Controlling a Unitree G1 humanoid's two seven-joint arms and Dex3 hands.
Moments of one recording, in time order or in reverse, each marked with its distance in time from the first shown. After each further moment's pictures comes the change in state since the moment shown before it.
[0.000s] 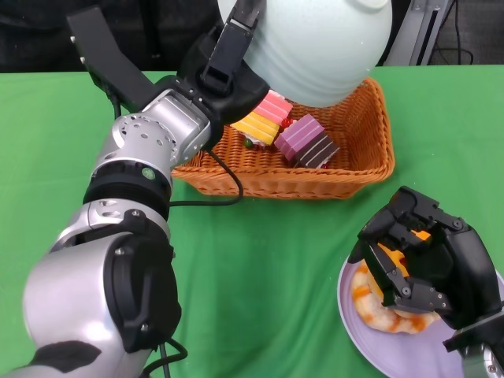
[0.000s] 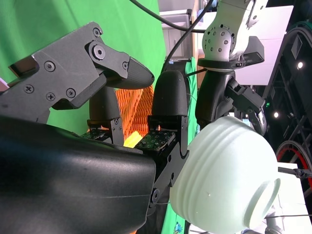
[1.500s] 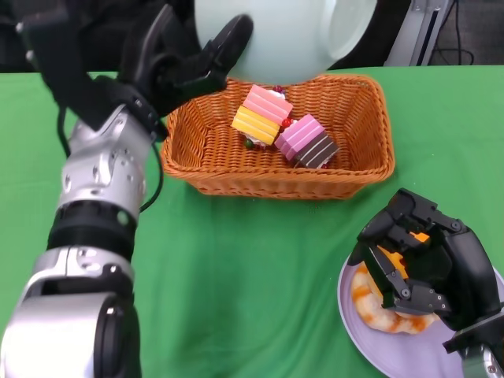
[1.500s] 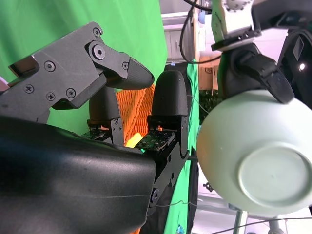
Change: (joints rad) left arm 0.238 0.102 -0.344 -0.286 0.303 -0.596 -0.359; right arm -0.001 -0.001 -0.002 0.012 0.001 0.001 0.012
